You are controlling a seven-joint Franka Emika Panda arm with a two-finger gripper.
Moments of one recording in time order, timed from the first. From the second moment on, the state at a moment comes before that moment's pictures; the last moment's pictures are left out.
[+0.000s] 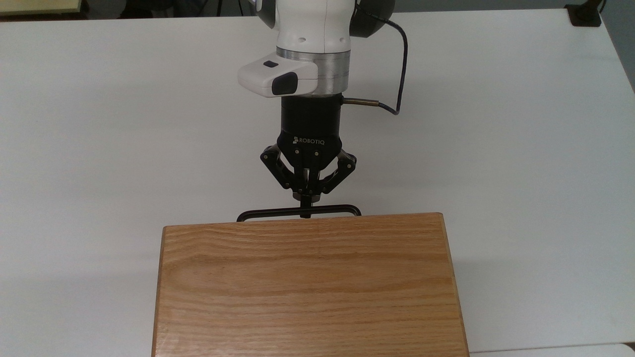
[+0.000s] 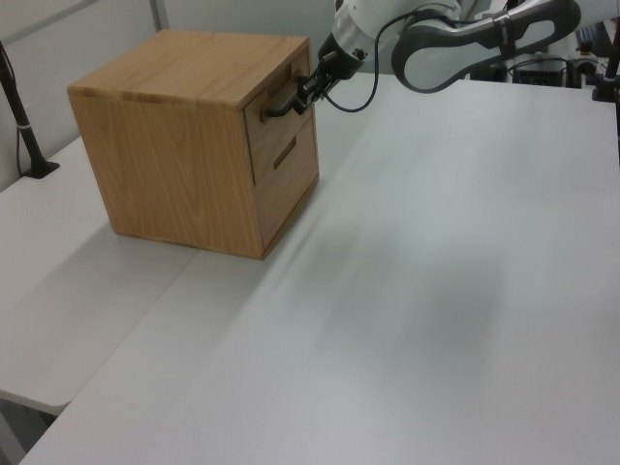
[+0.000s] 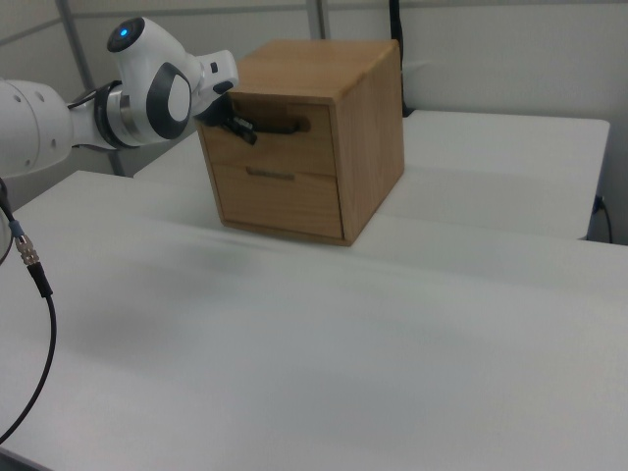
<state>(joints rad) 0.18 0.44 -0.05 -1.44 -0.19 2.58 0.44</state>
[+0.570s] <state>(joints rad) 0.15 0.27 -0.03 -1.54 -0.18 2.22 0.38</state>
